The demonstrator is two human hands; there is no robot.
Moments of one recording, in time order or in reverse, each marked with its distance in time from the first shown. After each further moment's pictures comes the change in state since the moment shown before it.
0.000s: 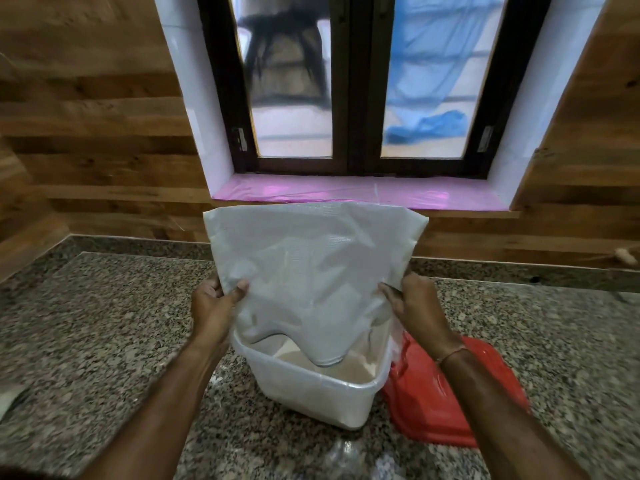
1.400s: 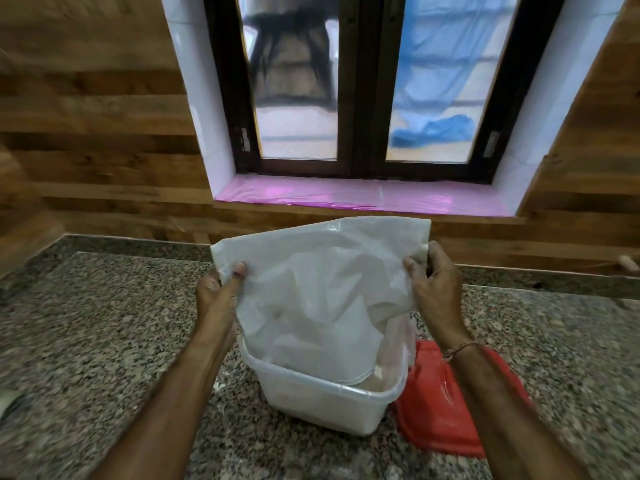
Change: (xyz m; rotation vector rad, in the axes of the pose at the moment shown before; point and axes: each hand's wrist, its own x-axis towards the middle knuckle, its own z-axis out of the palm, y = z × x) left_hand 0.012 0.021 0.005 -0.174 -0.010 -0.040; right_hand 0.028 -0.023 -0.006 0.370 0.217 0.249
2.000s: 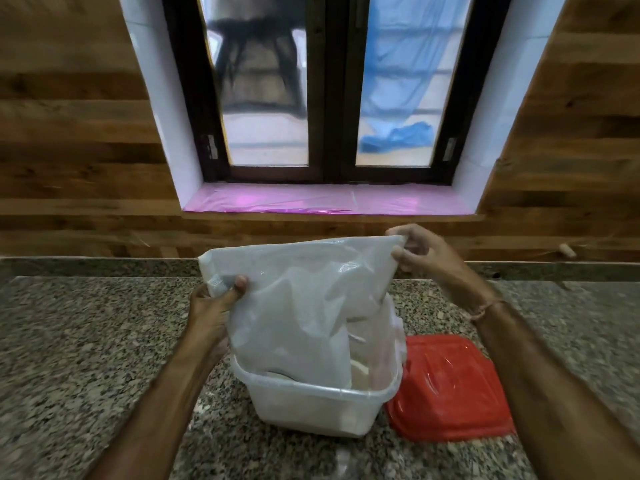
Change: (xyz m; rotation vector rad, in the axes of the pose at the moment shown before) left_hand 0.009 0.007 -0.001 -0.087 -0.165 -0.107; right_hand 0.039 -0.034 -0.042 0.131 -0.491 0.201
